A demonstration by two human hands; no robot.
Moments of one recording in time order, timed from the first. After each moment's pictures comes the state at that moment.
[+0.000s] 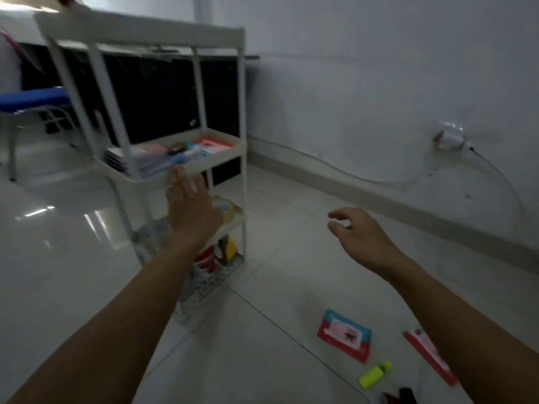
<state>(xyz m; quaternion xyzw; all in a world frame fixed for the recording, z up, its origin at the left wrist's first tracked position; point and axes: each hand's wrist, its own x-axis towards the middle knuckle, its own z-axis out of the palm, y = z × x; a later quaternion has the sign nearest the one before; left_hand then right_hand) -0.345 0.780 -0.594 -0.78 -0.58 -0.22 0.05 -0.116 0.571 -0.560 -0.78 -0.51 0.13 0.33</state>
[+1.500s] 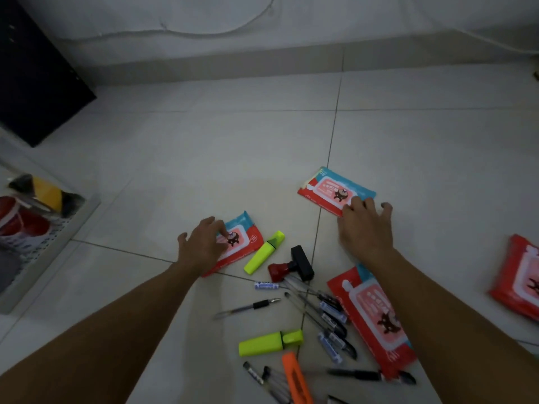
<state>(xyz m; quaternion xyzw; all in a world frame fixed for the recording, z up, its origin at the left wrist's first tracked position) -0.082 0.577 -0.985 -0.91 -0.39 0.03 -0.12 0.132 0.335 -1.005 -0.95 -0.33 0.00 0.01</state>
